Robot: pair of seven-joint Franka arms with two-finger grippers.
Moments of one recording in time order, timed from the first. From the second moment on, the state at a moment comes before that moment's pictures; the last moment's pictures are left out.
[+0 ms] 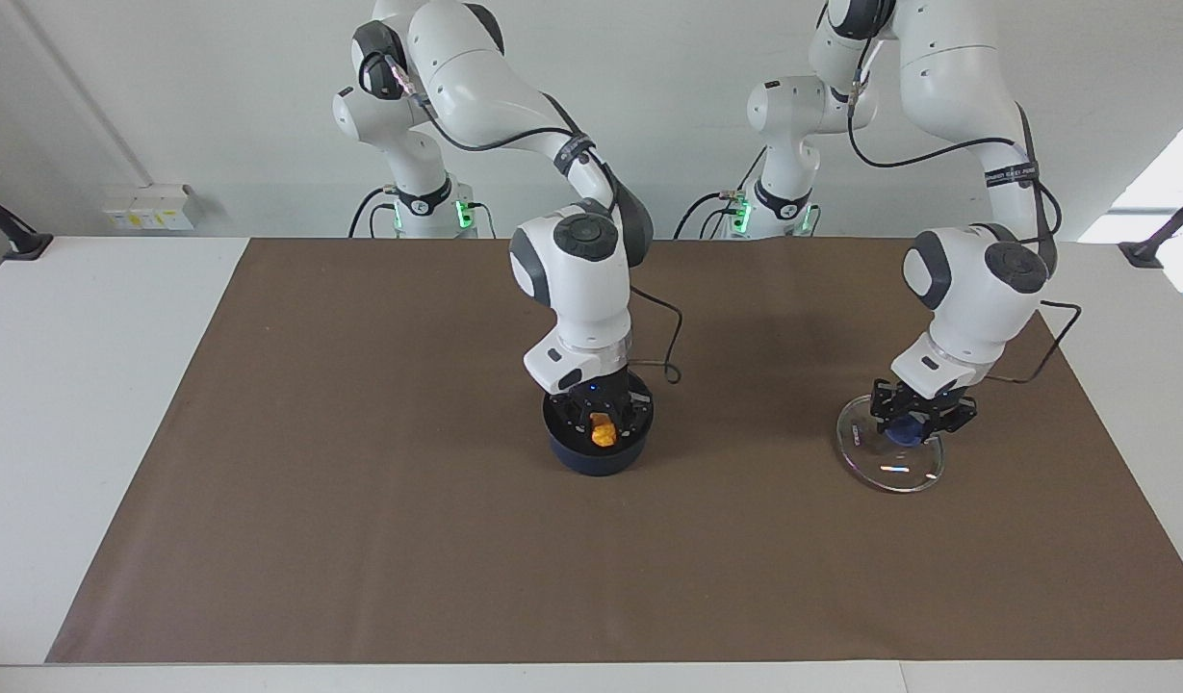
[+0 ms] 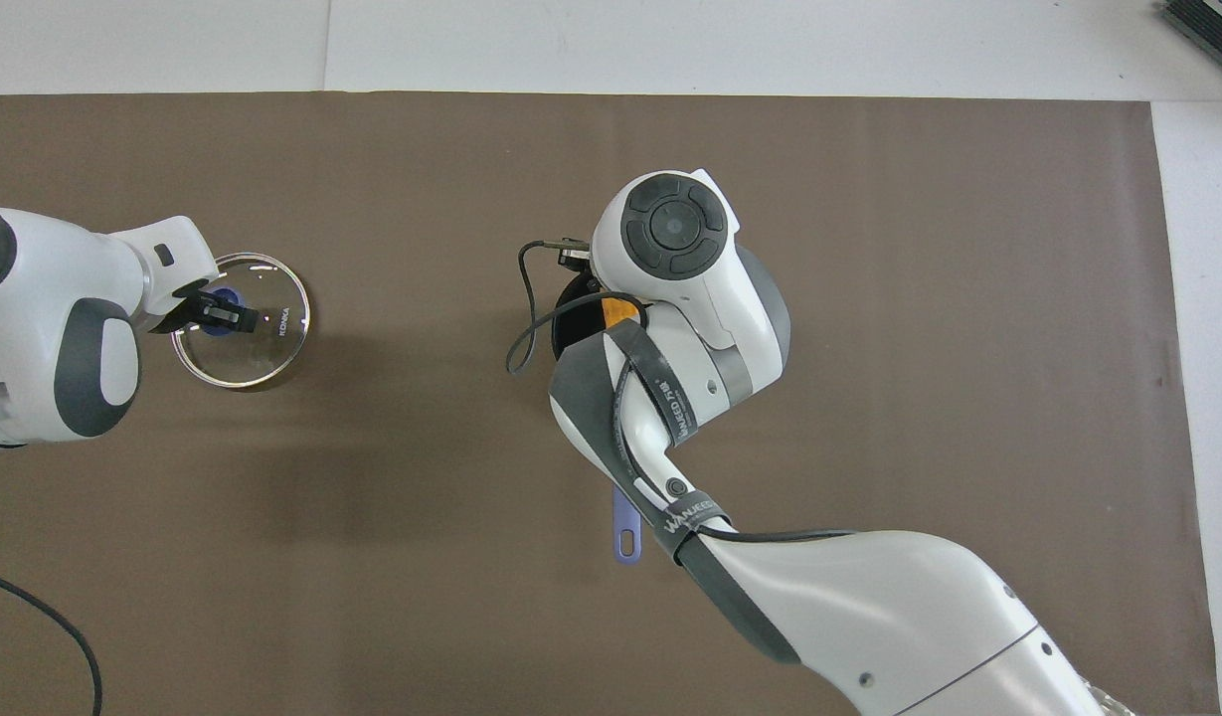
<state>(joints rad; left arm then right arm) 0.02 0.28 -0.02 -1.97 0.00 2.37 0.35 0.59 0.60 -0.10 -1.37 0.02 2.18 0.70</state>
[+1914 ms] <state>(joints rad) -0.02 0.16 -0.04 -1.35 0.01 1.63 0.21 0.36 0.27 -0.13 -1.42 0.02 1.83 0.35</state>
